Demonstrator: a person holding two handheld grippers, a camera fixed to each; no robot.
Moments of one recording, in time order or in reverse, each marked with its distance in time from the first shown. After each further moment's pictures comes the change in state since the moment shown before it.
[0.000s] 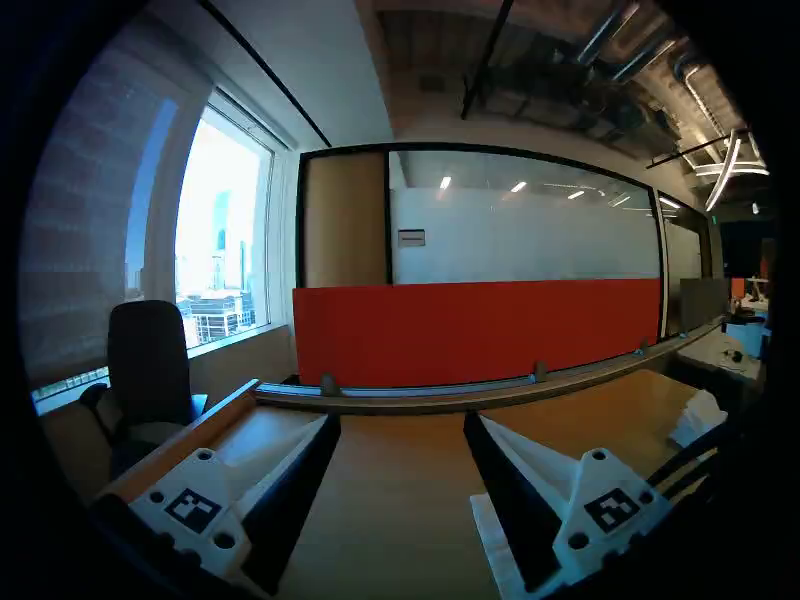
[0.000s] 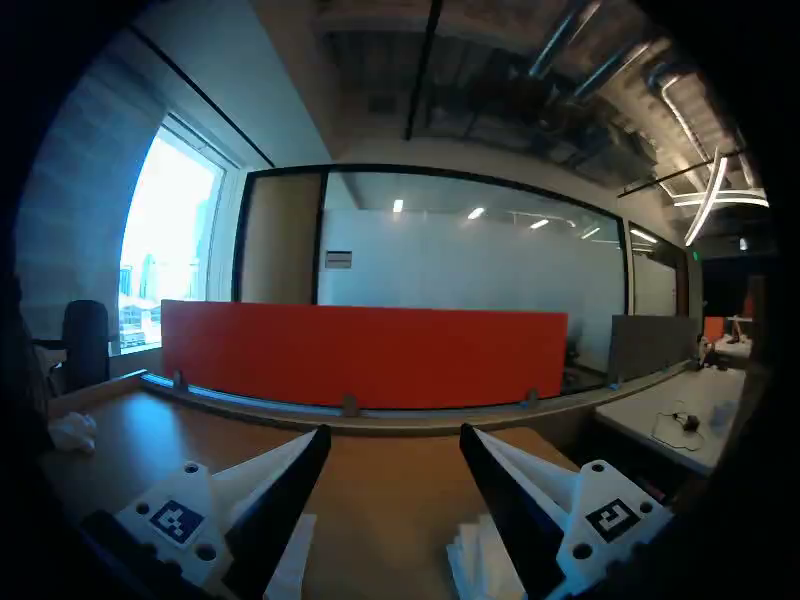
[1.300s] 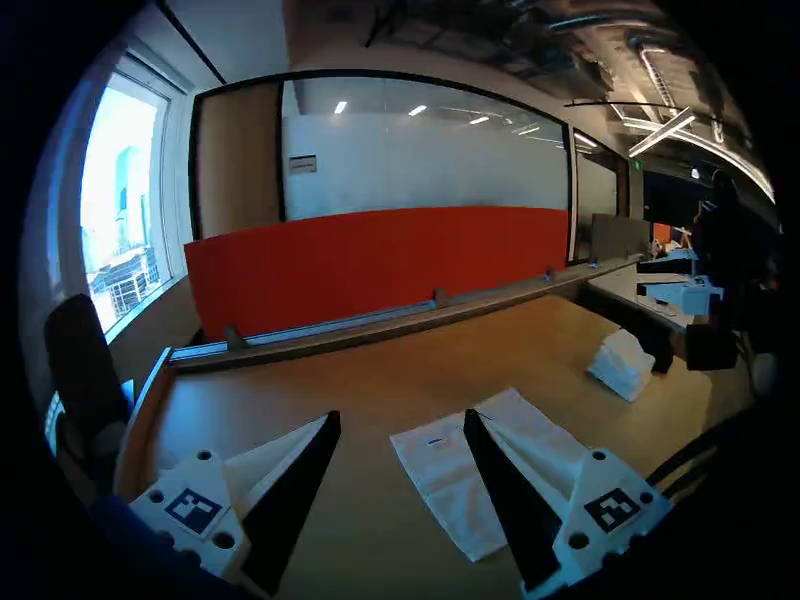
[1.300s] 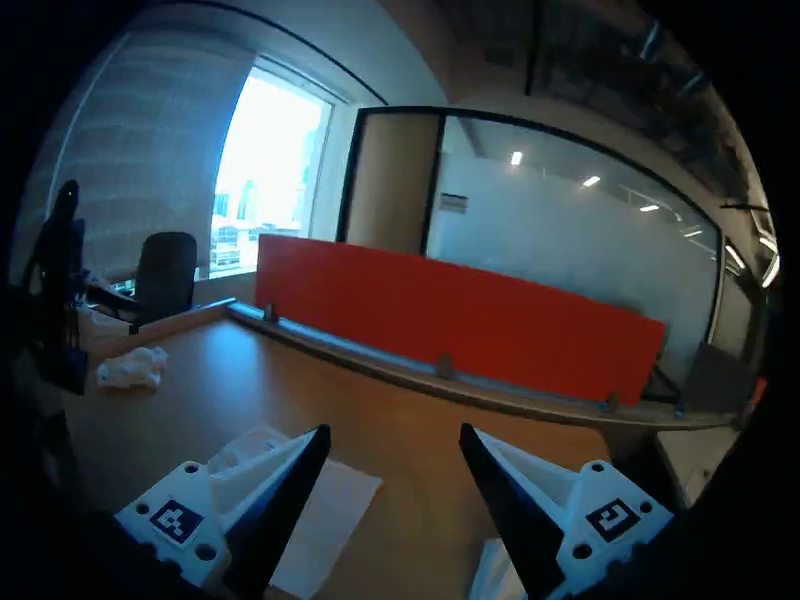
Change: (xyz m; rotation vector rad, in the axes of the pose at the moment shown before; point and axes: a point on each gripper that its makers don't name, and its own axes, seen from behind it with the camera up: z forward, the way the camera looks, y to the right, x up) left arm -0.025 0.064 -0.009 -0.392 -0.293 0.095; right arm -0.003 -0.077 0.003 0.394 -0.246 -0.183
